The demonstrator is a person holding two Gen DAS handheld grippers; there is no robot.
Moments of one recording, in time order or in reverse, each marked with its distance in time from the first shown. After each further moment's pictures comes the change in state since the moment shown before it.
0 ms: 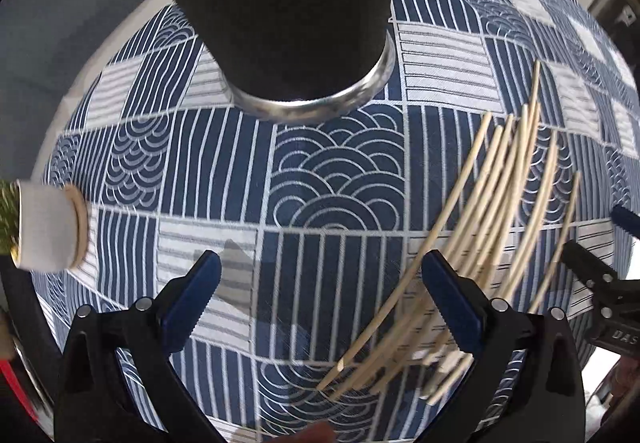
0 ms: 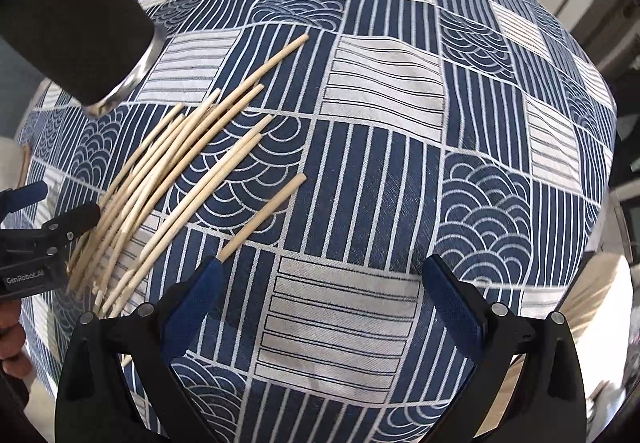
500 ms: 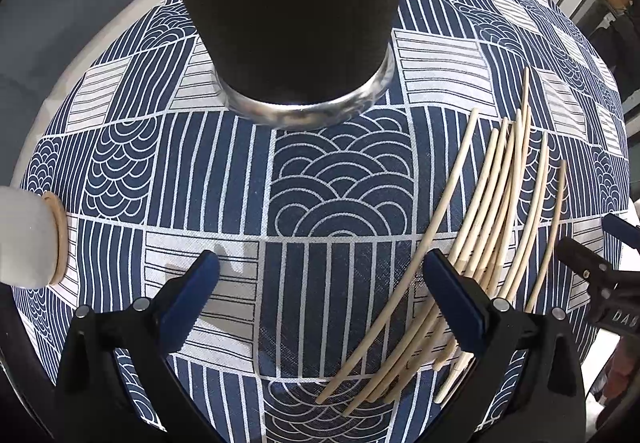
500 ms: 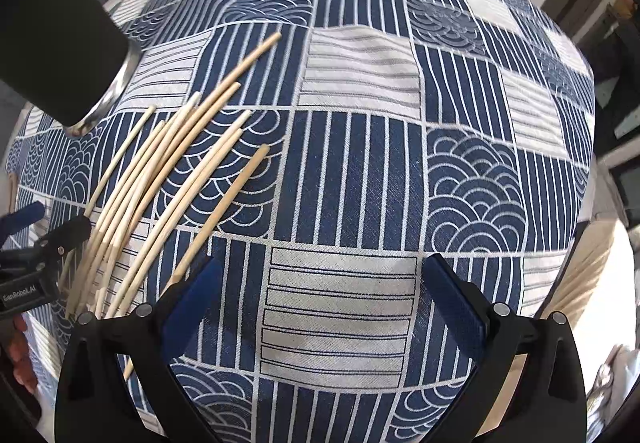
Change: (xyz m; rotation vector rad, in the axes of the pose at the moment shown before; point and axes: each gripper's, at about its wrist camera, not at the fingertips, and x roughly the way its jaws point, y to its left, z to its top) left arm 0.012 0.030 0.014 -0.002 -0.061 -0.111; right arm -0.001 0.001 -0.011 0.123 0.018 -0.036
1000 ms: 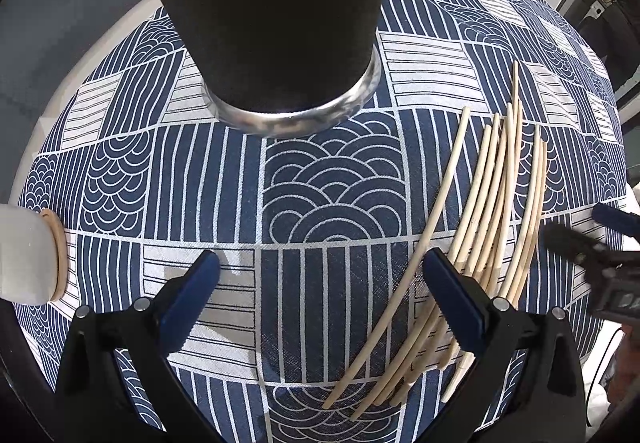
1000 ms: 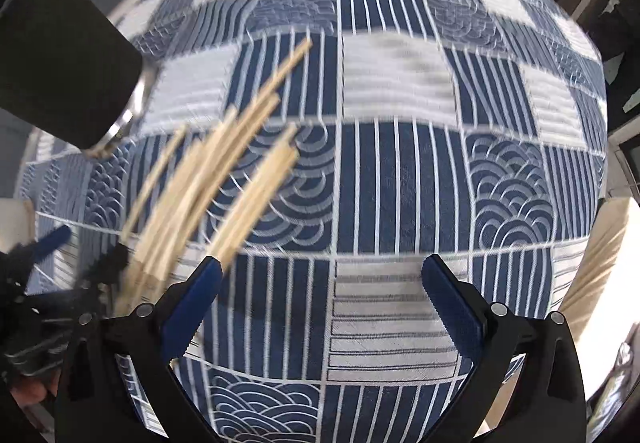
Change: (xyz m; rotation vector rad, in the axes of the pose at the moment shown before) left arm -0.006 -0.024 -0.030 0.047 -0.042 -0.009; right arm 0.002 0.016 0.013 0.047 0.004 0.032
